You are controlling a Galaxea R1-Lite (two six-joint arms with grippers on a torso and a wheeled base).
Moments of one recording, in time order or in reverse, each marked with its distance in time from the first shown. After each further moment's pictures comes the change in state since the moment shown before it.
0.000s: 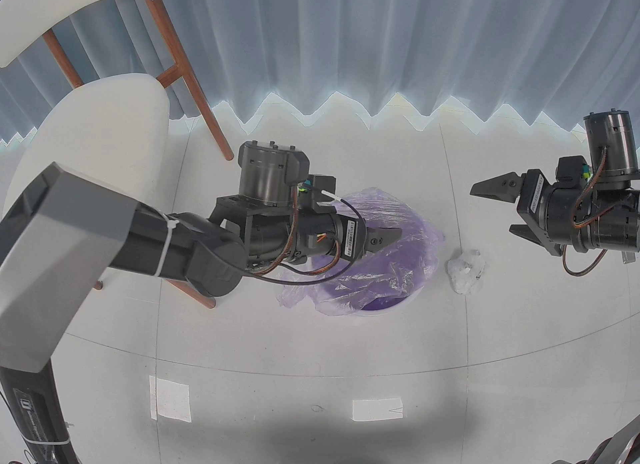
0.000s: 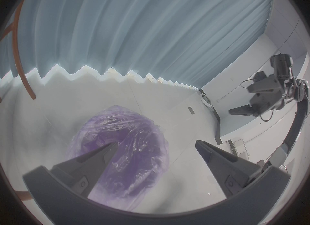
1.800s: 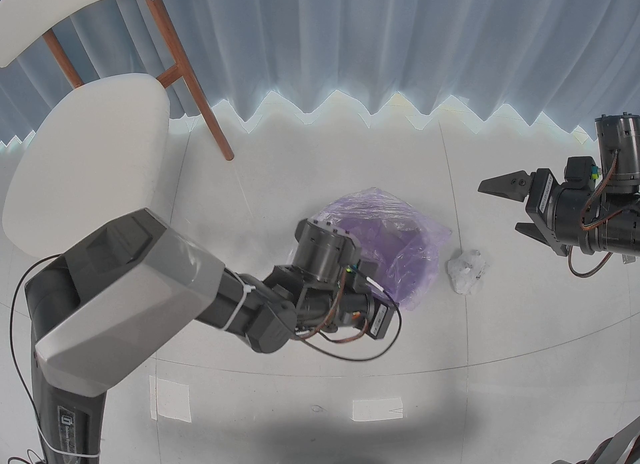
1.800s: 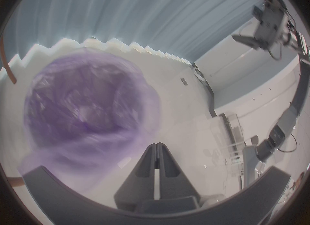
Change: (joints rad) left arm -0.099 0.175 0.053 -0.005 -0.002 0.100; right arm -0.010 -0.038 0.042 -0.041 -0.003 -0.002
